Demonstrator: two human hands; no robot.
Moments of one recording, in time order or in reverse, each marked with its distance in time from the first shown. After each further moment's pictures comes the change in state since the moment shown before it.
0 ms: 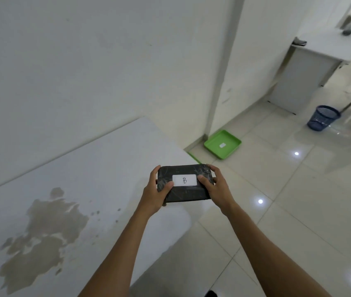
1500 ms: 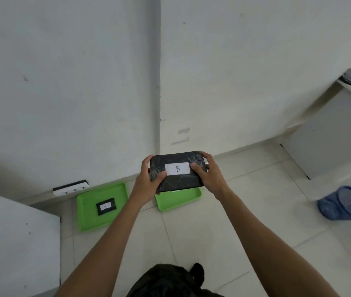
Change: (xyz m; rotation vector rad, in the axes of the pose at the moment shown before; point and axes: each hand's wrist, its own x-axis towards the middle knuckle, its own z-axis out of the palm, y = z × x) left_hand 0.652 0.242 0.528 -0.093 0.369 -0.144; right_hand 0.776 -0.041 -0.509 -0.196 -0.398 -0.063
